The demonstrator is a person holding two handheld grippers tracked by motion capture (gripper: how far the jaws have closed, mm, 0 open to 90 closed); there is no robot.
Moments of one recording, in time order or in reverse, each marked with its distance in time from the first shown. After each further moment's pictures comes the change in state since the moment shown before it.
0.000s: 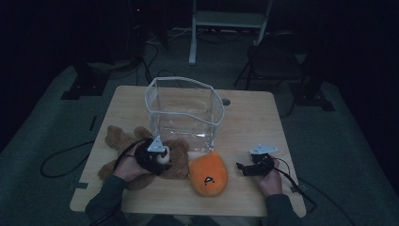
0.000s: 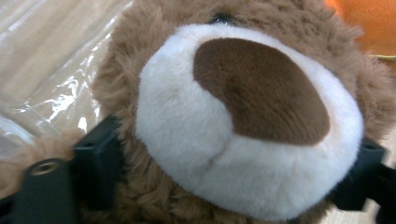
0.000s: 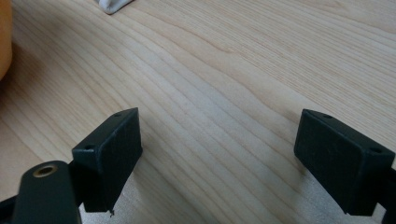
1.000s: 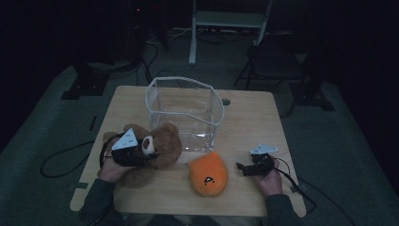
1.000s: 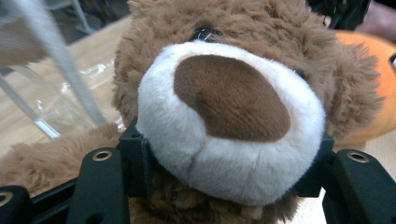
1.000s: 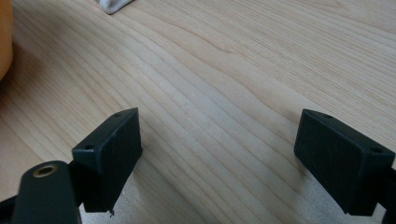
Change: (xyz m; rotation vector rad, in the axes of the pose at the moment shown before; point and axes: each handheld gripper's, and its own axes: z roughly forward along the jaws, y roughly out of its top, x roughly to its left) left arm 0.014 -0.023 -0.070 -0.366 0.021 -0.117; right arm 0.000 0.000 0.000 0.000 0.002 -0.001
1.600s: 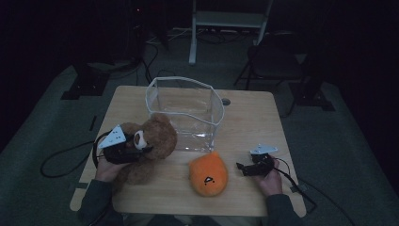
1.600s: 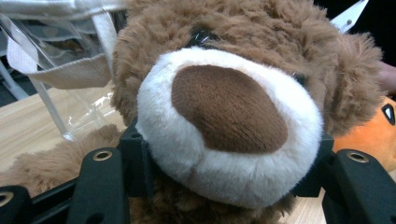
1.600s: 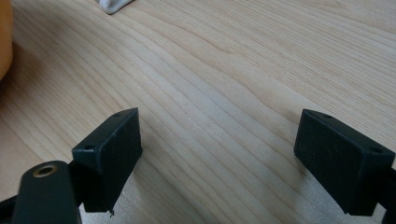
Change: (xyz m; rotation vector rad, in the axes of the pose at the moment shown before) left arm 0.005 0.003 -0.022 -0.131 0.057 -0.069; right arm 0.000 0.000 0.000 0.000 0.000 0.000
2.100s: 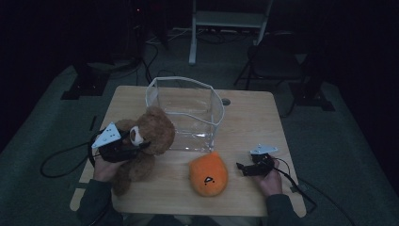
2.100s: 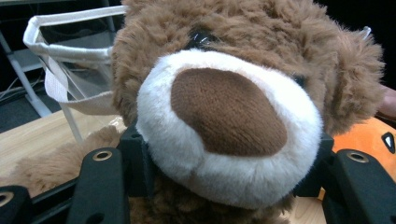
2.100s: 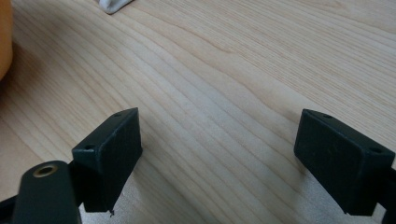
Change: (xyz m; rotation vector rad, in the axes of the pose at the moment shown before) left arm -0.004 0.016 -0.011 -0.059 0.056 -0.001; right arm 0.000 0.000 0.000 0.000 -0.001 0.002
